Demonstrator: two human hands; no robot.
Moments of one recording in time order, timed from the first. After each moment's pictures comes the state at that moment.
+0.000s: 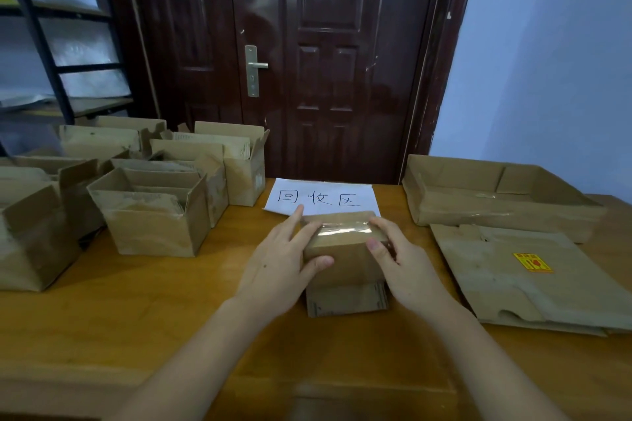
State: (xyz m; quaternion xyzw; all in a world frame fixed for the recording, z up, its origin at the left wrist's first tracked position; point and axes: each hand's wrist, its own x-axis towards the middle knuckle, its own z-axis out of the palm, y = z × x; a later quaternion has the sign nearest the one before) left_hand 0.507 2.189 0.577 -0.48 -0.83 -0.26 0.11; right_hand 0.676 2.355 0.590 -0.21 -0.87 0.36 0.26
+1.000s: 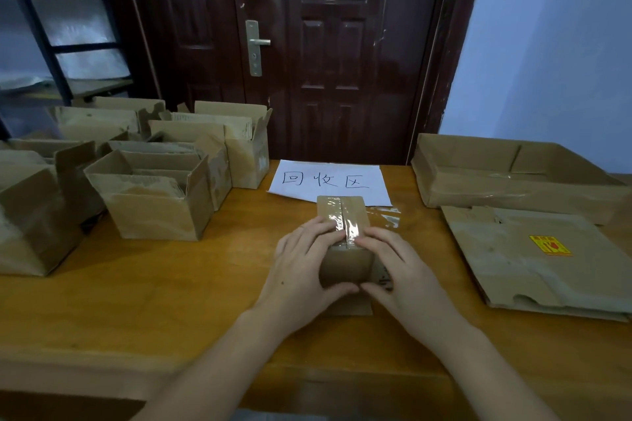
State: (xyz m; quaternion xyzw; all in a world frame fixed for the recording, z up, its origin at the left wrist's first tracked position) left_hand 0.529 2.189 0.540 -0.56 -0.74 -0.33 0.17; right_hand 0.691 2.337 0.553 -0.09 -0.94 0.14 0.29
